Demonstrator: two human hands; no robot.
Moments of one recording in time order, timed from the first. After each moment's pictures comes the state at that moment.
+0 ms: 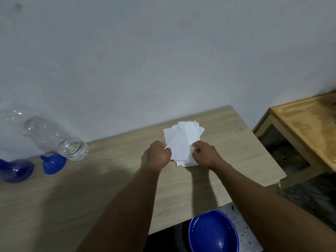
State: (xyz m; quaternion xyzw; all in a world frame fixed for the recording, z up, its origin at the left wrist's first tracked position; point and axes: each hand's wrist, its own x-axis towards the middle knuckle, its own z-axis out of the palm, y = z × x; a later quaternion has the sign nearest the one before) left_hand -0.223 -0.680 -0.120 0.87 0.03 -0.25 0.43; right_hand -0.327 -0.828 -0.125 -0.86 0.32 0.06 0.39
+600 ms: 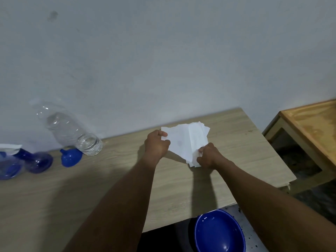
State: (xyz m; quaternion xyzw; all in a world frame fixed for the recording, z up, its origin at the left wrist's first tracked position) left_hand -0.205 -0.644 -0.077 0.87 -0.03 -0.17 0.47; right_hand -0.313 -0.814 -0.127 -0.90 0.29 0.19 0.28
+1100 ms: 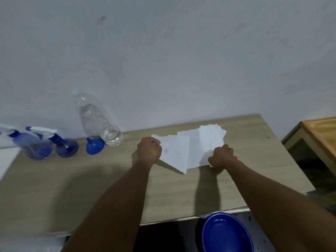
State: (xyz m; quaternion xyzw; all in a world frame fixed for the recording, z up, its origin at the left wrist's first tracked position) left_hand -0.201 -0.559 -0.071 0.90 0.04 -0.10 0.41; right_hand -0.306 -0.788 -0.115 -0.90 0.34 0.21 0.20
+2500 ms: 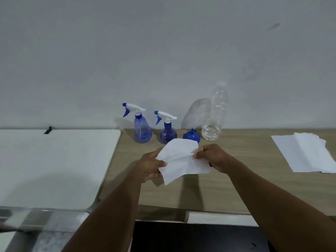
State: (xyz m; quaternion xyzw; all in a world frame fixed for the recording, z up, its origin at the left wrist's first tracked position) left_hand -0.124 -0.095 -0.065 0.68 0.08 -0.35 0.64; right_hand -0.173 -0.347 -0.064 -0.74 0.22 0.11 0.62
